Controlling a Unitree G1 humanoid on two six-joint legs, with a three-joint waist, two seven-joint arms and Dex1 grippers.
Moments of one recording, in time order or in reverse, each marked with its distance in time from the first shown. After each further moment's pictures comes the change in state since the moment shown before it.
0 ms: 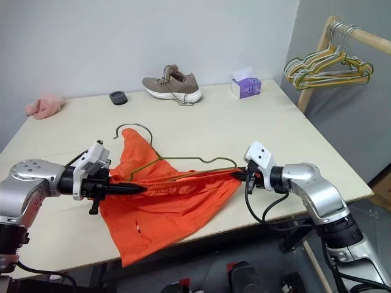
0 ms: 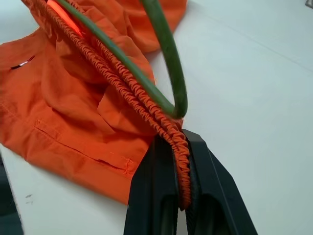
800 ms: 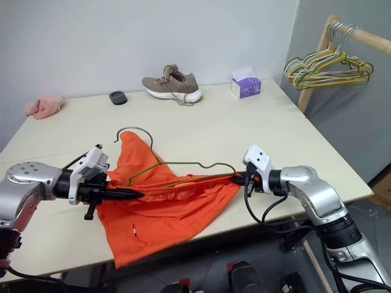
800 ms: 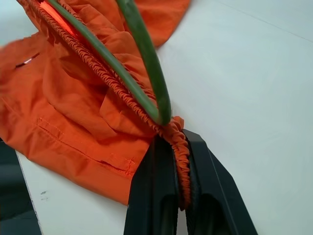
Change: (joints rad) left arm 0.066 0.055 -0.029 -0.035 -0.013 -0.069 -0.023; right arm 0.001 0.003 0.026 0.018 0.037 0.030 -0.002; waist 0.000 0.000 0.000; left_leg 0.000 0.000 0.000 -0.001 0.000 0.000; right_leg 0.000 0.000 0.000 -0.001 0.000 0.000
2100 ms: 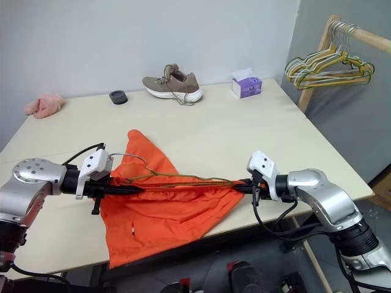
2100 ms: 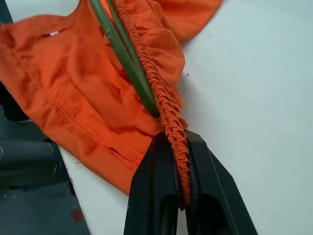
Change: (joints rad) left arm -0.078 0.001 -0.102 0.143 0.093 -0.245 0.083; right arm 0.053 -0.132 0.012 -0.126 0.078 0.006 0.038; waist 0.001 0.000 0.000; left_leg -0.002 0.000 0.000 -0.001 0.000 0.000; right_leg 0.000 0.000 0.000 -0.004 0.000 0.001
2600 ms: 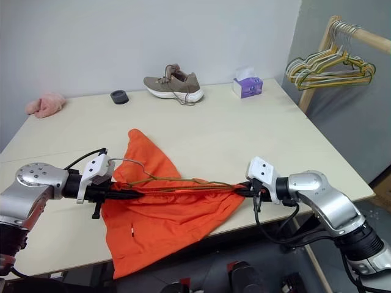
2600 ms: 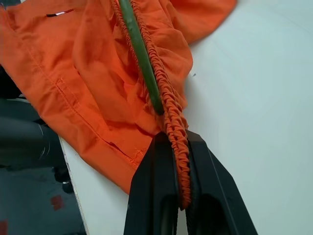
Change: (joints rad) left arm 0.035 0.000 -0.013 0.004 0.000 0.001 0.000; right arm 0.022 -0.046 0.056 -0.004 -0.053 -0.159 0.006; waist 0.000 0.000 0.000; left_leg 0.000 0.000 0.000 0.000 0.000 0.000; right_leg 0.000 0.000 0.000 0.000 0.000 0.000
